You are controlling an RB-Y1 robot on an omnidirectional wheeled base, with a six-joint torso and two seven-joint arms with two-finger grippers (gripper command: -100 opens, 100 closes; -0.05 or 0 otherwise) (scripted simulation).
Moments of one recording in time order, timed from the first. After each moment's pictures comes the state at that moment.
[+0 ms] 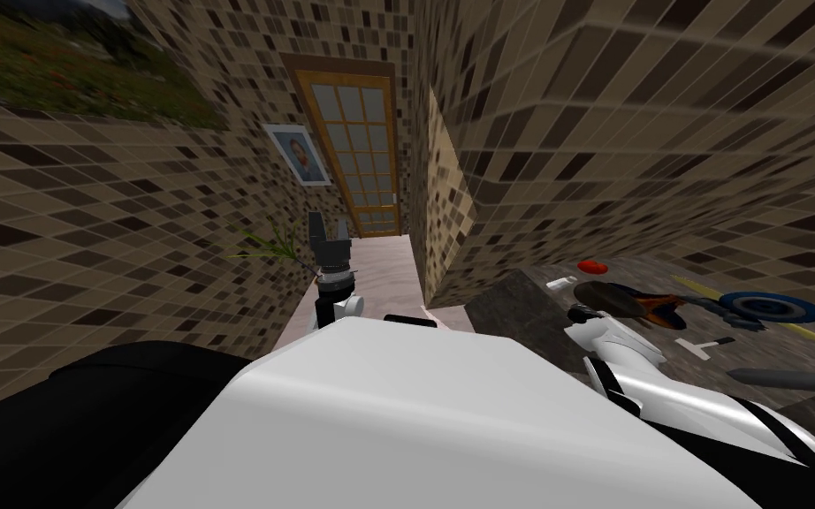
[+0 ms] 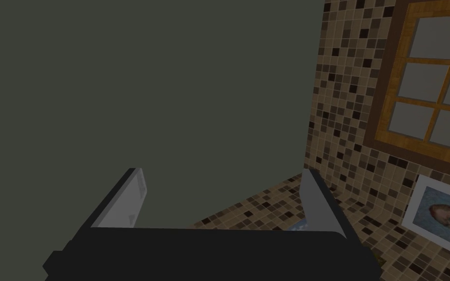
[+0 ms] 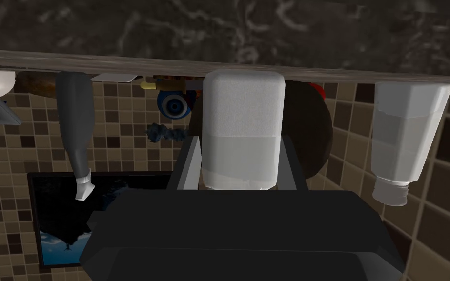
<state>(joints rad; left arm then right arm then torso) 0.49 0.00 -0.07 -2.32 -0.03 -0.64 -0.09 -0.17 -0.86 -0.19 -0.50 0.61 0.25 0.01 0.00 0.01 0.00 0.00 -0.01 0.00</state>
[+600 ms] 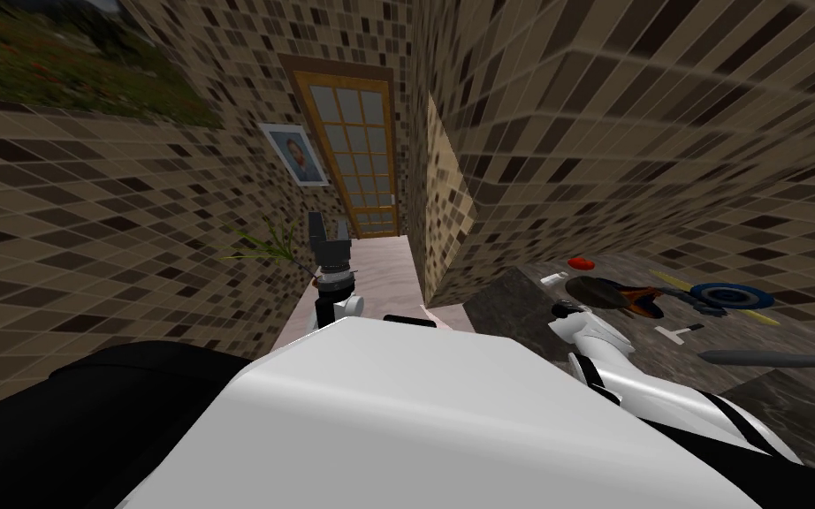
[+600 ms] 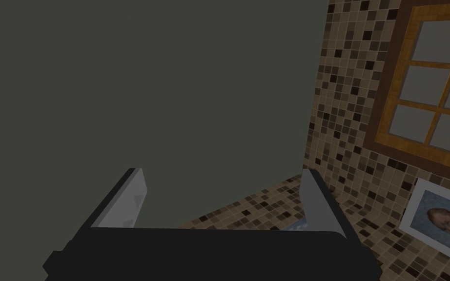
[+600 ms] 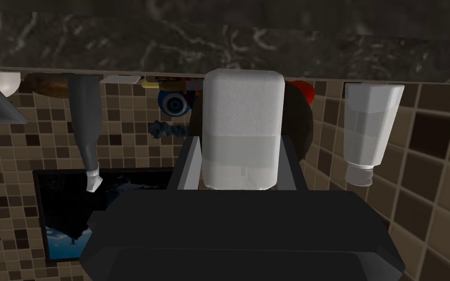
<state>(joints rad) 0.49 0.00 -0.07 -2.32 -0.03 -0.64 -0.09 -0.17 -0.78 -0.24 -0.56 0.70 0.28 0.02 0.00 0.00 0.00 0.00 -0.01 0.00</state>
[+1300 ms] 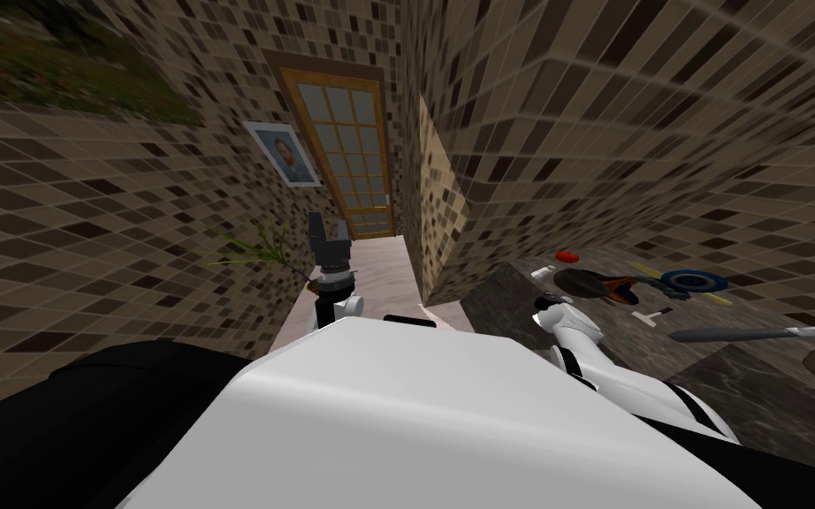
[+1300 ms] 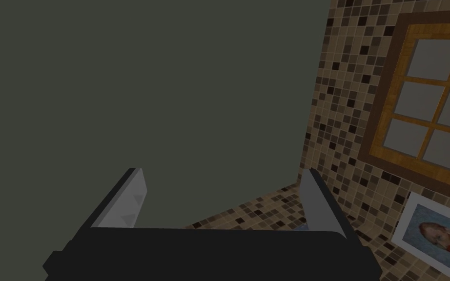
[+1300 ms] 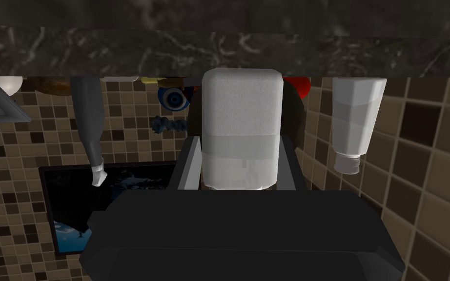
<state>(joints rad) 0.49 0.00 -0.07 -2.32 -0.03 -0.64 -0.09 -0.20 -0.68 -0.30 -0.64 0.85 0.32 -0.01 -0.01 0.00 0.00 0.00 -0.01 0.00</state>
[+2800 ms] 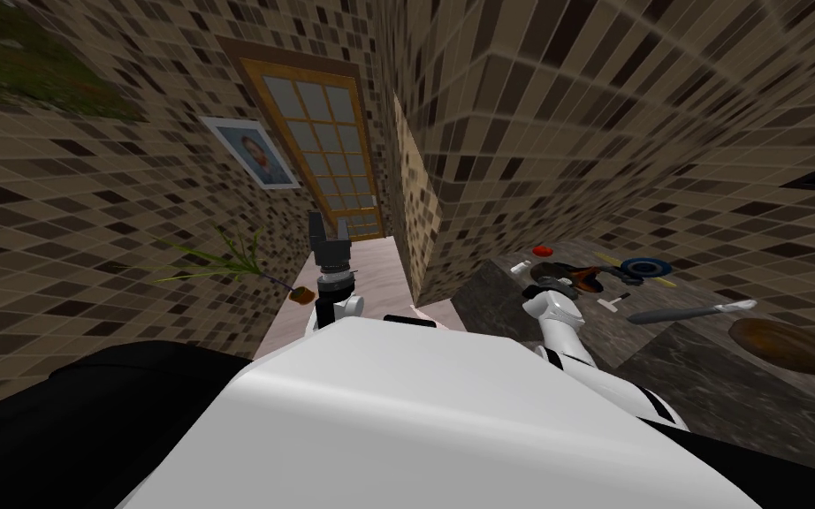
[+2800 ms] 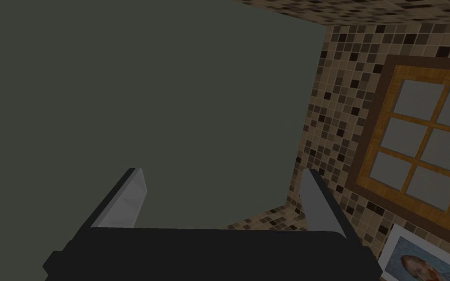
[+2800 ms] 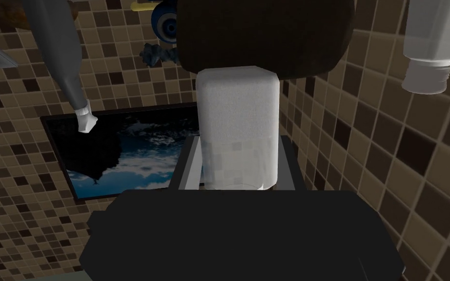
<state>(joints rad) 0.49 0.00 -0.07 -2.32 -0.03 -0.64 -0.09 -0.18 -0.56 -0.39 -0.95 1.09 0.42 -0.07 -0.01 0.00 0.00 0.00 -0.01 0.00</state>
